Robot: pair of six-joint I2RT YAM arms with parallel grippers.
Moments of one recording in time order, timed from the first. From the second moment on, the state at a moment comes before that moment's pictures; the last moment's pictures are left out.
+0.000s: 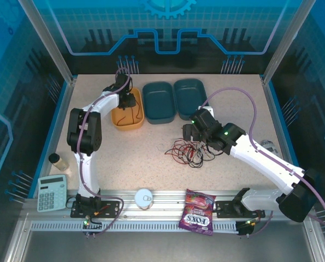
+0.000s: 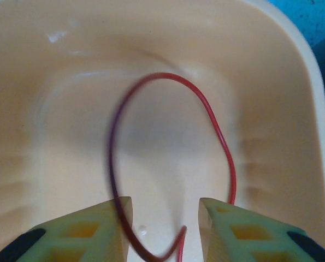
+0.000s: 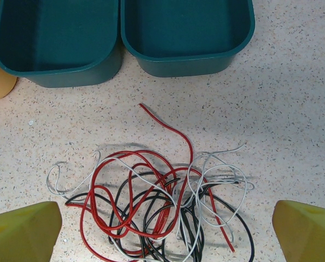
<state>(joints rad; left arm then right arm) -0.15 2.12 1.65 -0.54 -0.10 -0.35 0.73 1.24 1.12 -0.83 0.39 0.59</state>
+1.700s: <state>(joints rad) -0.86 1.44 0.80 0.00 0.06 -0.45 0.53 1.31 0.97 -0.81 0.29 0.71</state>
